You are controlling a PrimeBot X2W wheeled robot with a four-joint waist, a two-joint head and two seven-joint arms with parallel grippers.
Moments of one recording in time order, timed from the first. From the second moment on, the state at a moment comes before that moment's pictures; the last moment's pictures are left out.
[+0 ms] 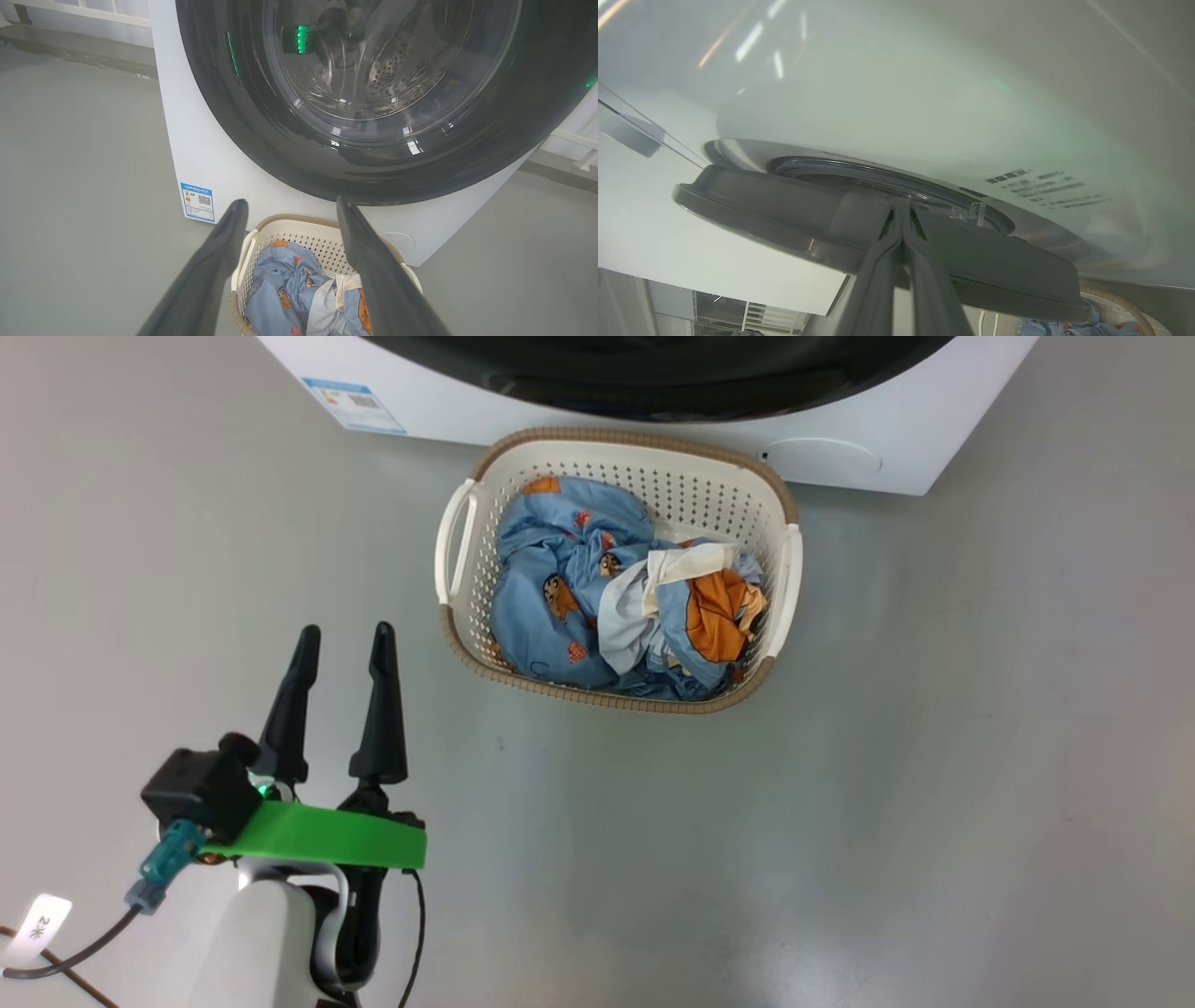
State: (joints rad) left arm -0.39 0.03 -0.15 0.30 -0.41 -0.12 -0.25; right arm -1.23 -0.44 0.29 0.64 1.59 0.13 0.47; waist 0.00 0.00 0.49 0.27
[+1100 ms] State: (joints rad) left arm -0.38 0.03 -0.18 0.31 -0.45 -0.09 -0.25; right arm -1.31 -0.41 0.35 0.83 1.64 0.12 0.66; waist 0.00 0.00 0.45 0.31
